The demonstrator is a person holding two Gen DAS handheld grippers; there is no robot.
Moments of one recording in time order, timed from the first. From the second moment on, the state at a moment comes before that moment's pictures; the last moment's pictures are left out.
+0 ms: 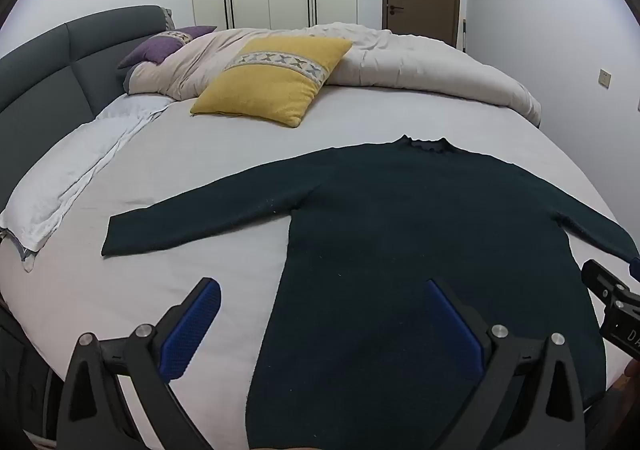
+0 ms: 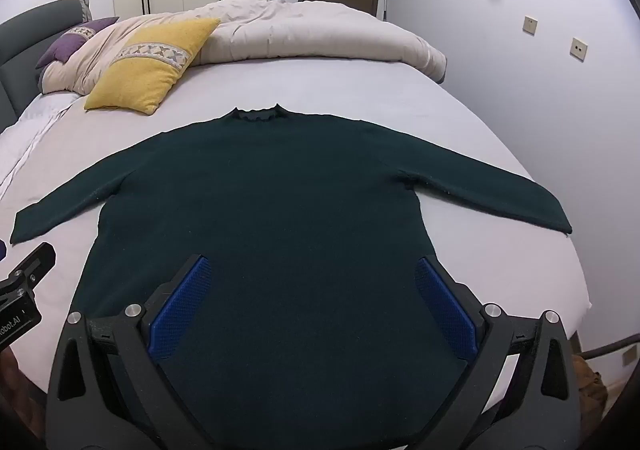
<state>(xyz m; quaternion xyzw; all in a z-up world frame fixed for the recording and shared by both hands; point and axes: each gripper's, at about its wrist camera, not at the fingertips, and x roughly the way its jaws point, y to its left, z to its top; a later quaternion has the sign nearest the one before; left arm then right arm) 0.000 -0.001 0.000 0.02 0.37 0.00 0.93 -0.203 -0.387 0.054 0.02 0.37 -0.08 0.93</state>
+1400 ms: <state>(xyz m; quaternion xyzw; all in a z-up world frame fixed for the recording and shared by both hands) 0.000 0.009 0.002 0.01 0.37 0.00 0.93 -0.201 -0.377 0.047 0.02 0.37 -0.08 0.93</state>
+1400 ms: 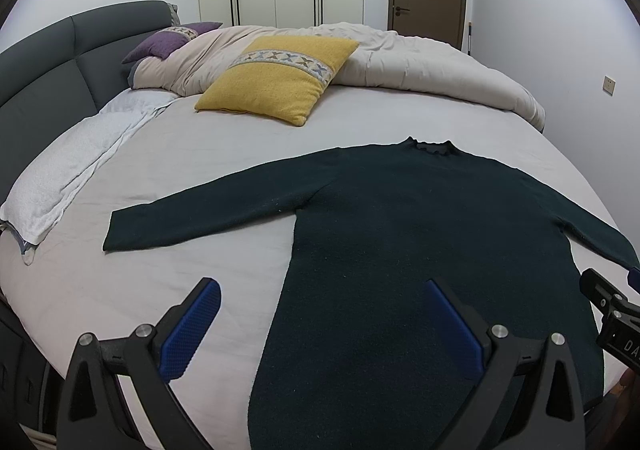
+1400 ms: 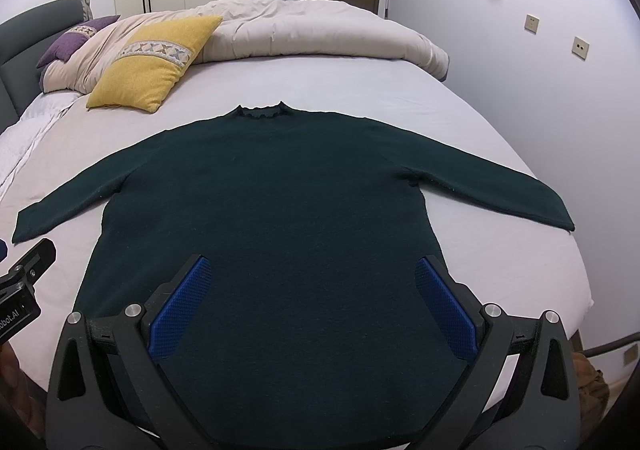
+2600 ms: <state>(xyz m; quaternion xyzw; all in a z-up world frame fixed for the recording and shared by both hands) 0.000 0.012 0.003 0.00 0.37 0.00 0.93 -0.200 -0.376 0.046 0.02 0.37 -0.08 0.93</state>
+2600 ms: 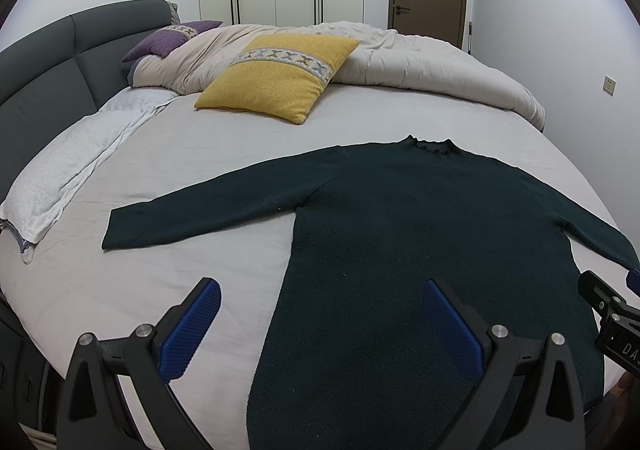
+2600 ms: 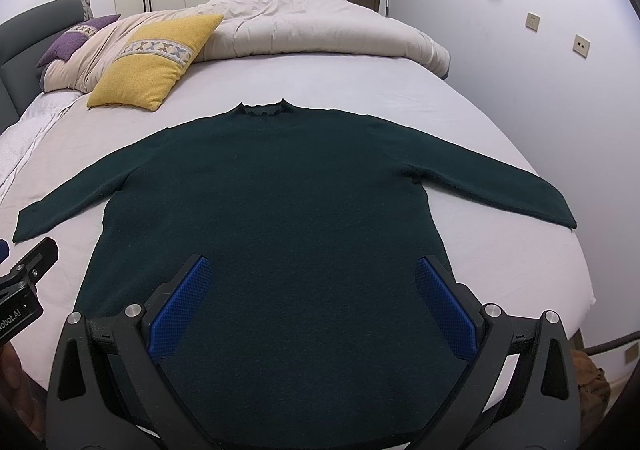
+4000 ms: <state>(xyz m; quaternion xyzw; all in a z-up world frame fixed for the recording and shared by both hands) 0.053 -0.008 -0.061 -0.08 0.47 -0.08 0.87 -0.182 -0.720 -0.044 0.40 0.31 -0.20 0.84</state>
